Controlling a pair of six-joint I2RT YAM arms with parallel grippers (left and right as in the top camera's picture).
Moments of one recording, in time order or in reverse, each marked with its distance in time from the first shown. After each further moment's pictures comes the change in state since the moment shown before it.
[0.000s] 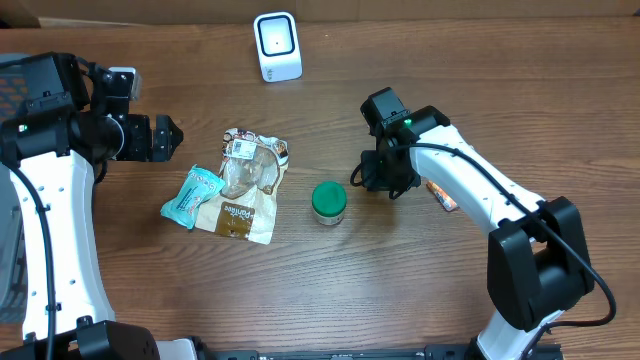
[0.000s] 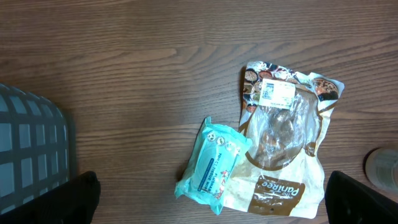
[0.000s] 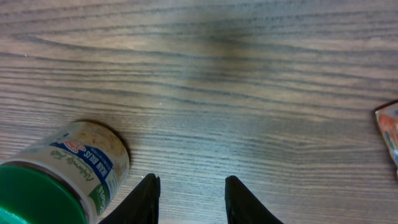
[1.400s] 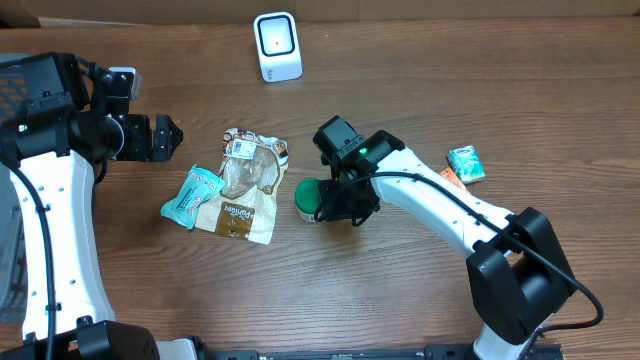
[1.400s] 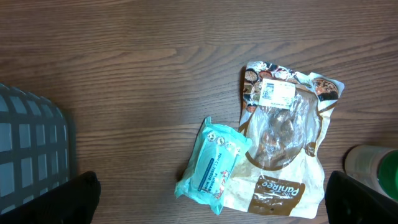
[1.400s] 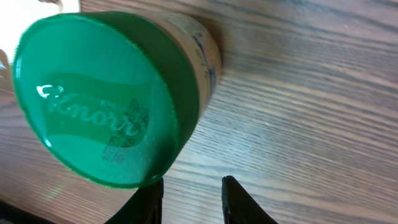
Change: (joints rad) left arm 0.000 0.000 0.000 0.000 0.000 0.000; right arm 0.208 0.000 -0.009 0.025 -0.170 0.045
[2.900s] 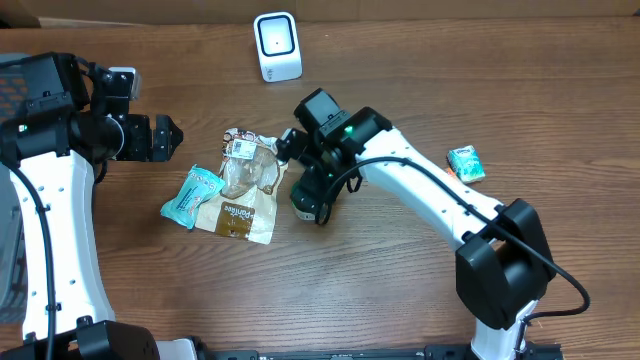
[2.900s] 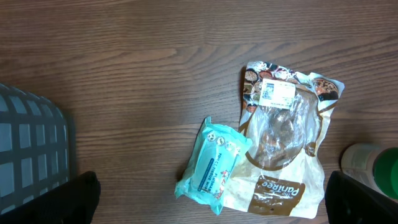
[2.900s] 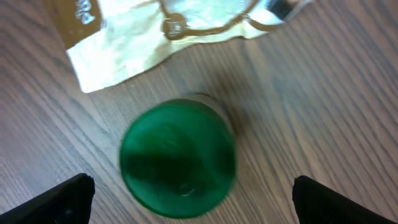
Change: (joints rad) left arm 0.000 0.000 0.000 0.000 0.000 0.000; right arm 0.018 0.090 0.238 -0.031 0.038 -0.846
